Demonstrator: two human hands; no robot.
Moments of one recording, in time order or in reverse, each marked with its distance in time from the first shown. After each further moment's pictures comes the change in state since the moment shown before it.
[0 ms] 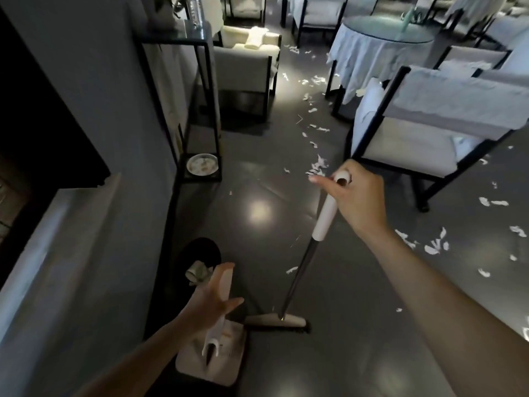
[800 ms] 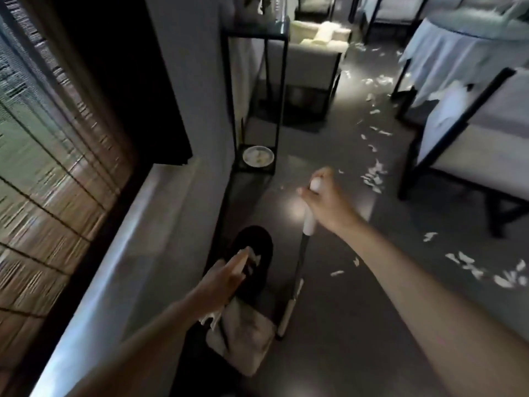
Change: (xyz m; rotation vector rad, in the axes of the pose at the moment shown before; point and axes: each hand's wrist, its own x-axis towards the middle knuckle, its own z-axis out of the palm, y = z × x) left_hand -0.044 -0.087 -0.088 0.133 0.059 -0.066; right_hand -0.043 -0.073 0.152 0.044 -0.473 0.046
